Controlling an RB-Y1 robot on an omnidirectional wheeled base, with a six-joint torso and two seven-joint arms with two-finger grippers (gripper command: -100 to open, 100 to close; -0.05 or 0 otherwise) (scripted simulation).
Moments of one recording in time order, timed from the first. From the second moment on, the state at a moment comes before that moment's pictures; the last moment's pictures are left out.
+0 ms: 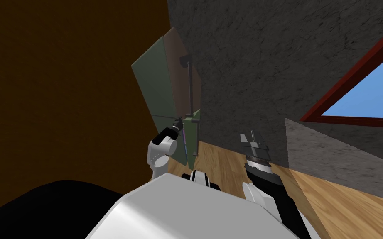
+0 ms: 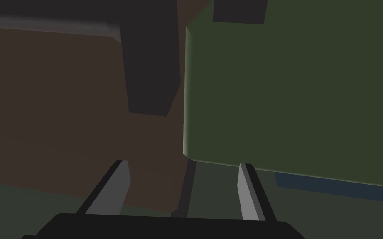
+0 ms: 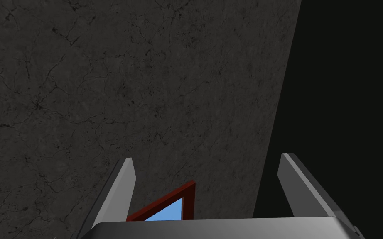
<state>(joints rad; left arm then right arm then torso) -0.10 -0.02 -0.06 -2.59 -0.13 1.04 0.08 0.50 -0.01 0.00 -2.29 0.00 -0.44 0.05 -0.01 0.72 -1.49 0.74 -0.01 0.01</state>
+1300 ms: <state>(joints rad) -0.12 -0.04 0.03 -2.58 -0.26 1.06 0.11 0.50 -0.01 0.00 -2.29 0.00 -0.44 0.05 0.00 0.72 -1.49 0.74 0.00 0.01</state>
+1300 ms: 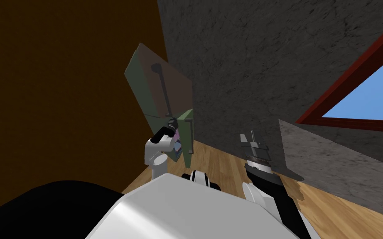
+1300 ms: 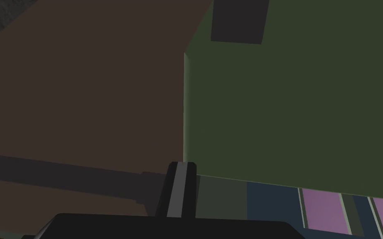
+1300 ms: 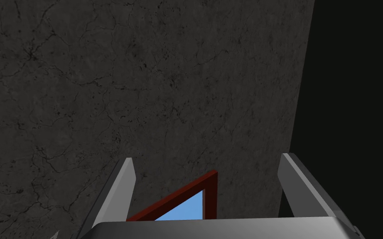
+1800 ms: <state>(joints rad) -0.14 -0.04 0.07 -2.60 -0.33 1.06 0.13 0.50 -0.01 0.00 -2.29 0.00 -0.44 0.05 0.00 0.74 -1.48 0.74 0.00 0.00</state>
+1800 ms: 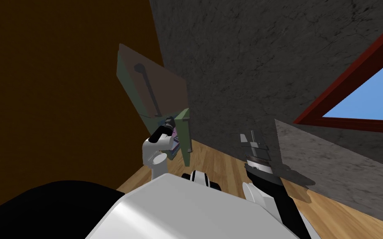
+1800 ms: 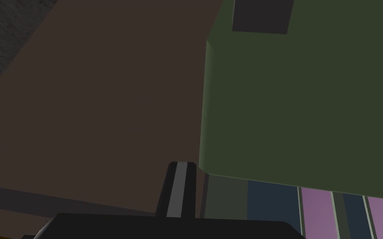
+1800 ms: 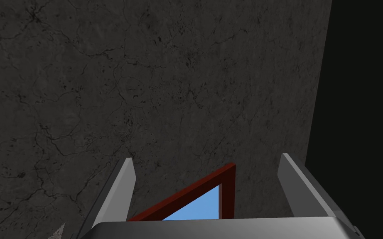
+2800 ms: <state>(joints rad) -0.23 0.17 0.04 -2.45 -0.33 1.16 0.17 0.50 -0.01 0.00 -2.29 0.00 -0.44 0.05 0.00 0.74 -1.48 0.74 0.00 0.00</state>
